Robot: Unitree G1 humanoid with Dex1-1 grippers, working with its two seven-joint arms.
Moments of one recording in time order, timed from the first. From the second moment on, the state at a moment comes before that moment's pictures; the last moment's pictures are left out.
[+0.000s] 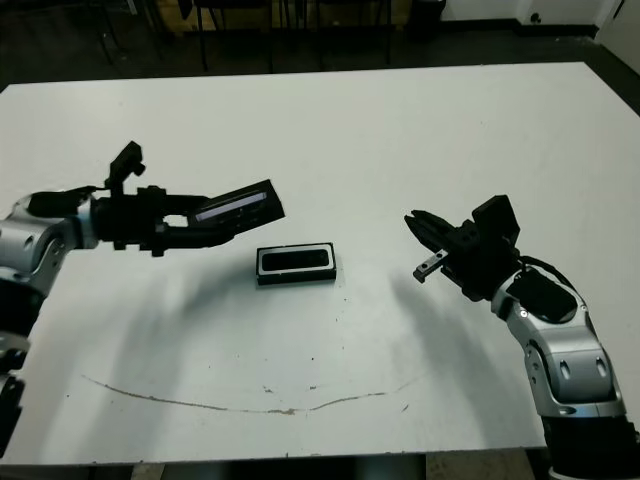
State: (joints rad) left arm -0.68 0.55 -0.15 0.53 -0.32 0.37 -1.27; right arm -0.16 -0.53 -0.04 -0.11 0.30 0.32 0.58
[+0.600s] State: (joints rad) left arm -0.71 0.41 -0.24 0.73 -0.18 0.30 -1.32; right arm -0.18 -0.52 -0.04 -0.07 0.29 0.30 0.60
